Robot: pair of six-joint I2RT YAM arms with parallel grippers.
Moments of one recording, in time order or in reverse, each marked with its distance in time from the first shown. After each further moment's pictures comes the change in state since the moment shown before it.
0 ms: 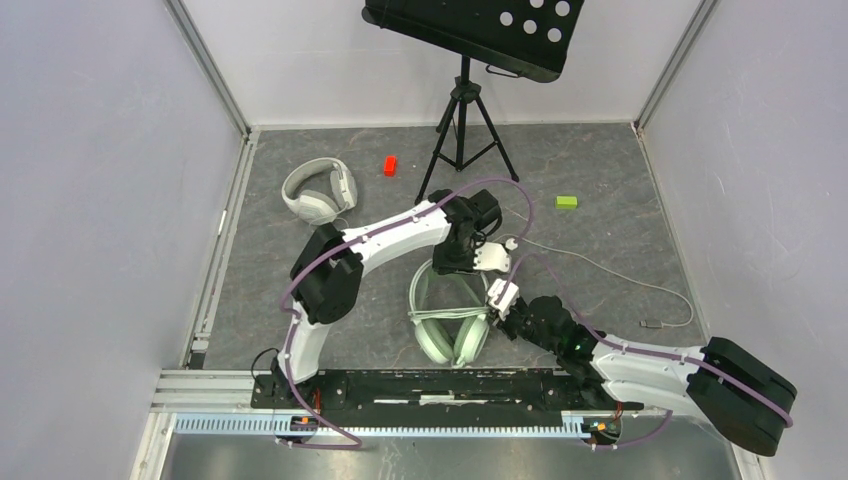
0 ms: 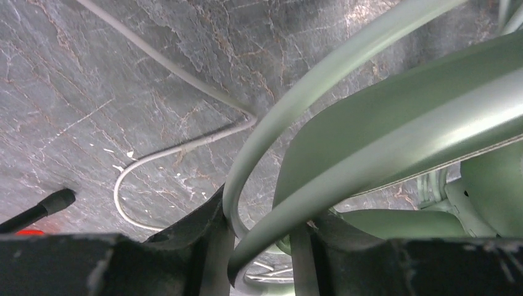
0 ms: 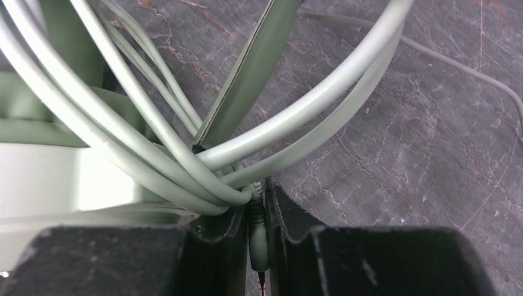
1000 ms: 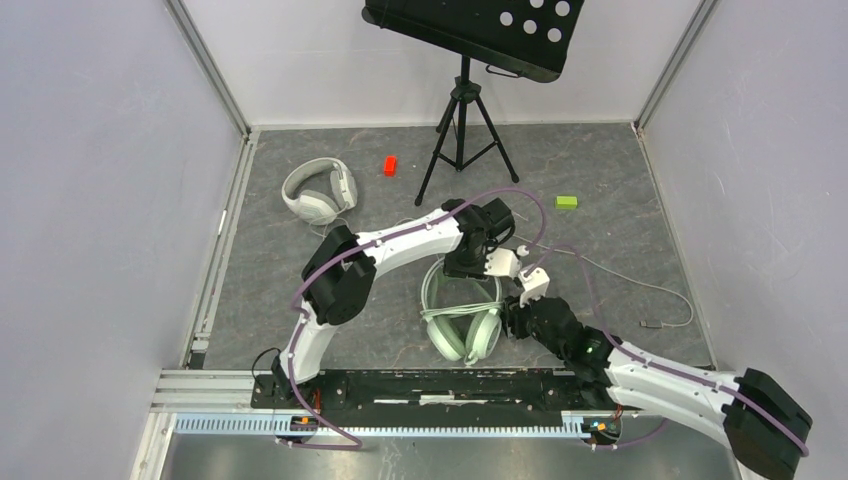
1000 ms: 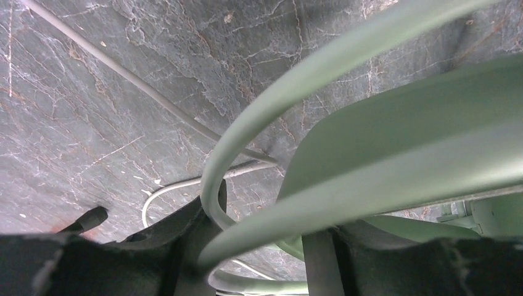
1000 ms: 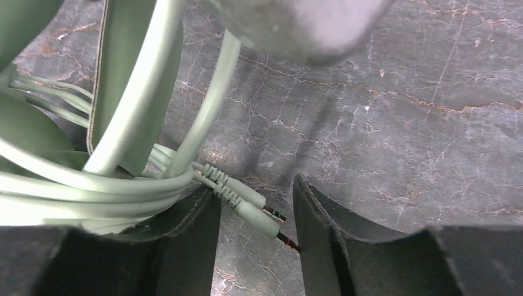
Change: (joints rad) left arm -0.050 0.062 0.021 0.089 -0.060 0.001; right arm -0.001 -0.211 0.029 -0.378 0.262 0.494
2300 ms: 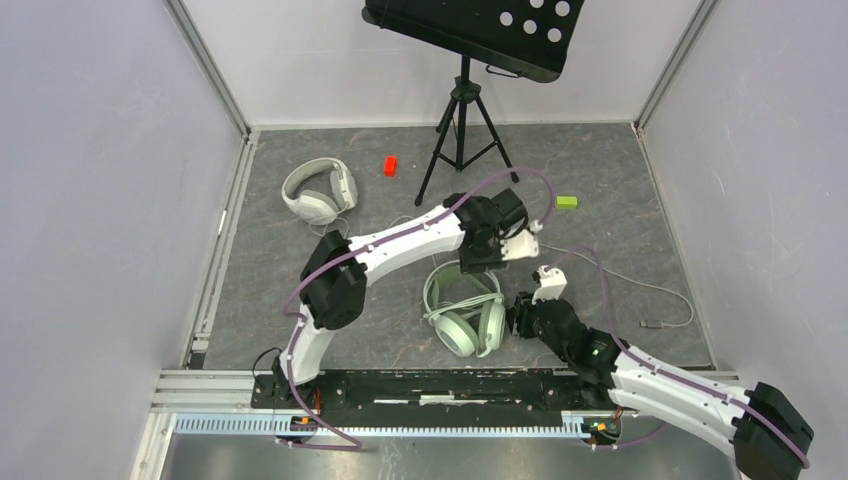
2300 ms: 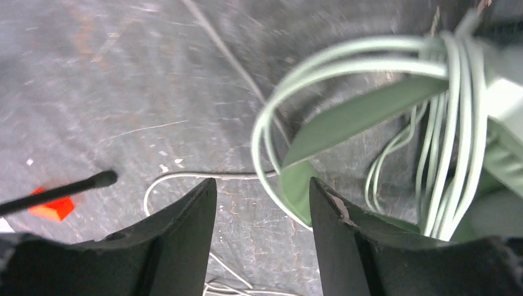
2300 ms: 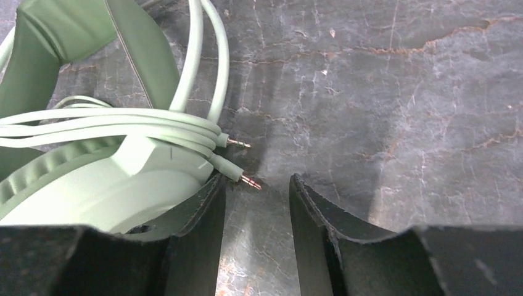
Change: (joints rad) left arm -0.043 -0.016 0.091 0.006 -0.062 -0.226; right arm -0.010 -0.112 0.001 -0.153 0.086 0.258
